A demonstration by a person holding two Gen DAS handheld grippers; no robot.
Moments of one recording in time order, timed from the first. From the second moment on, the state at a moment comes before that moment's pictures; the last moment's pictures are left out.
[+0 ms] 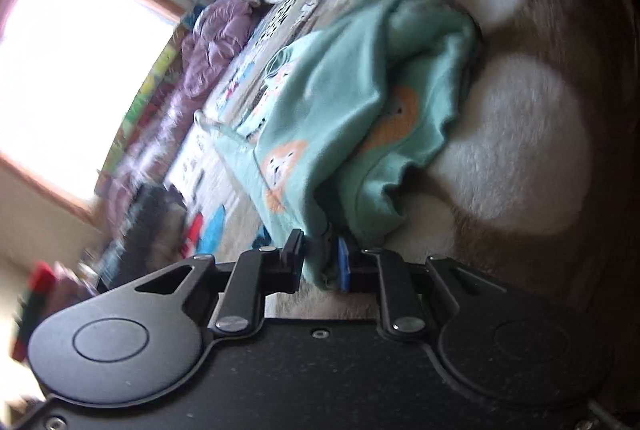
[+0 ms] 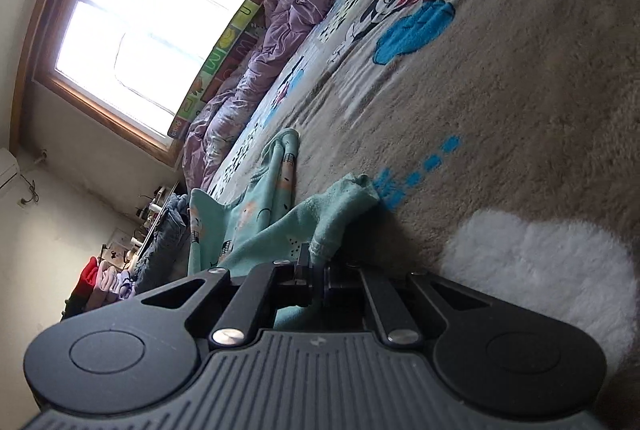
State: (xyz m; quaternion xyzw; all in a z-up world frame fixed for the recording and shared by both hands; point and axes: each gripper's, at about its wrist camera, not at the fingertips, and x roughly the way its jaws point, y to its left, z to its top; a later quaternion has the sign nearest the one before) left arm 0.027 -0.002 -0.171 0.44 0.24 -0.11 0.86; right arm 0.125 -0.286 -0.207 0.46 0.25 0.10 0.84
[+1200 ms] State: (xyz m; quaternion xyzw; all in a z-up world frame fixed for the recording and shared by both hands) left arm 0.292 0.037 -0.137 0.19 0.30 -0.19 0.91; right arm 0.105 -0.306 -0.210 0.49 0.24 0.15 0.82
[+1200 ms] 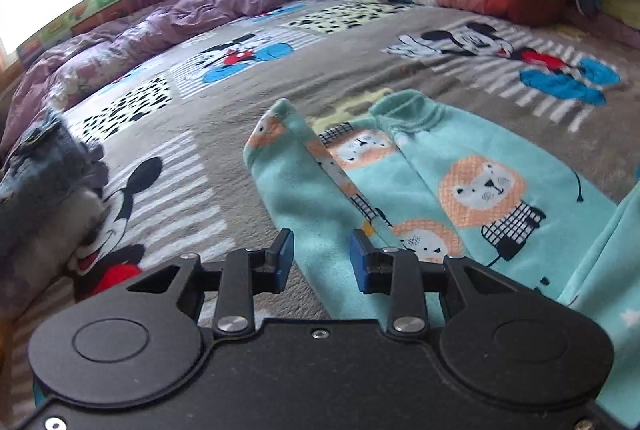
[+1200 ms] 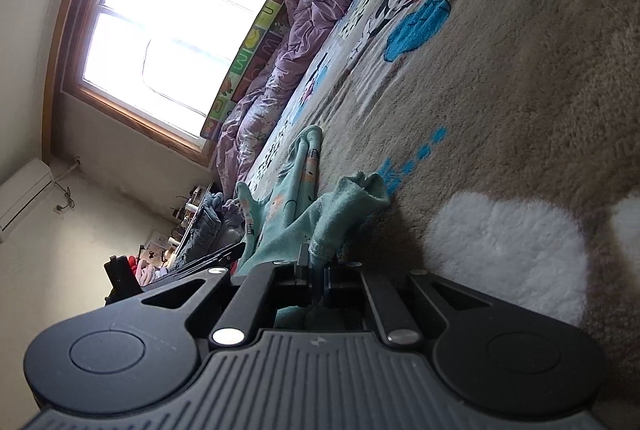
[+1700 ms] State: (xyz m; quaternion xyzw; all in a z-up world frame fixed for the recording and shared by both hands) left arm 0.341 0.022 -0.120 0.20 0.31 -0.18 0.91; right arm 0.103 -0.304 -0.211 0.48 0.25 0.16 0.83
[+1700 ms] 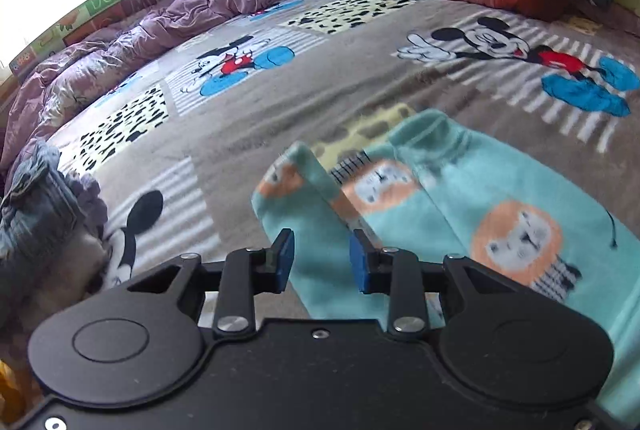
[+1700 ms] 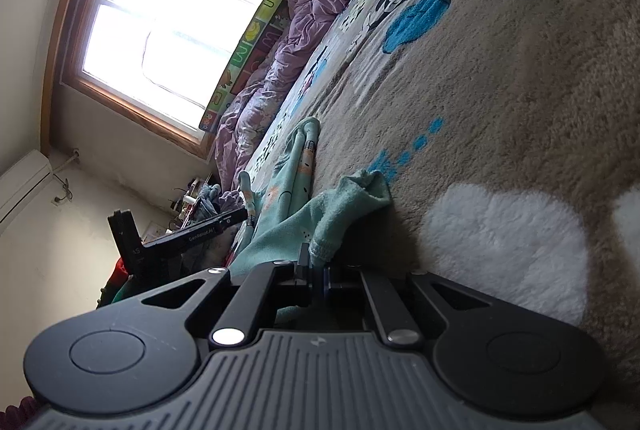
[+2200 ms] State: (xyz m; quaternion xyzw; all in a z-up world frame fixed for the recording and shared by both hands) left arm 0.400 0.038 -0.152 0.08 0.37 -0.18 0.91; right arm 0.105 -0.303 -0.211 0.48 0.26 0.16 0.83
